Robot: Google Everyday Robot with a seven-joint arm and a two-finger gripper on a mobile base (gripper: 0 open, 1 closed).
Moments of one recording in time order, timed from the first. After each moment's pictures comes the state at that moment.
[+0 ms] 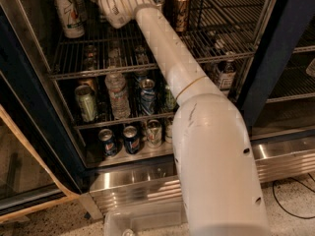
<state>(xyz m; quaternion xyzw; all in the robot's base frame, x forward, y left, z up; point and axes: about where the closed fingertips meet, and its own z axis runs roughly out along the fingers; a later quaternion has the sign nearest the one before) 0.937 0.172 0.997 -0.18 0.71 0.13 0.66</state>
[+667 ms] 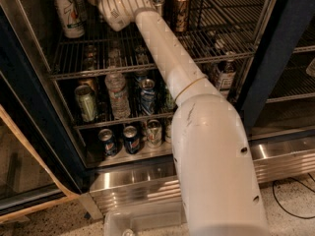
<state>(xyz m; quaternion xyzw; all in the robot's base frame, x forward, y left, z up) 0.941 0.174 0.986 -0.17 0.72 0.13 0.66</state>
